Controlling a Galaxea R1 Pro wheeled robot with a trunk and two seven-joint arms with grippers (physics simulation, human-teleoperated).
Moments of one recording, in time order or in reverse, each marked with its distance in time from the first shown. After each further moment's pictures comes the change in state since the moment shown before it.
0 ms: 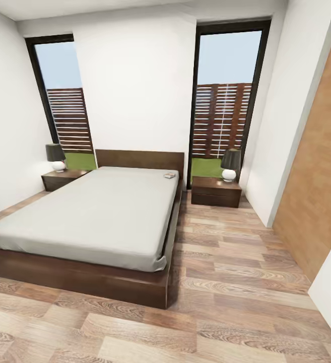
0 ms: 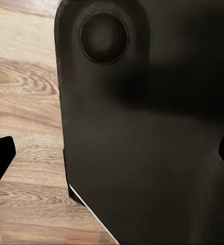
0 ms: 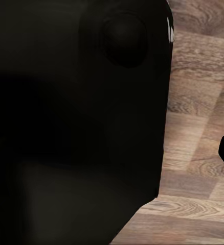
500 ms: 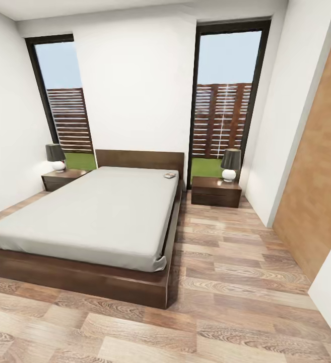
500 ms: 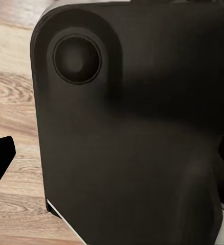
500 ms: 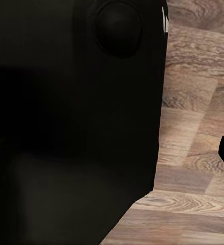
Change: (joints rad) left arm -0.002 -0.030 0.007 -0.032 0.012 0.001 -0.001; right arm 0.006 -0.002 0.002 0.004 0.002 0.003 -0.013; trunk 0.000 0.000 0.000
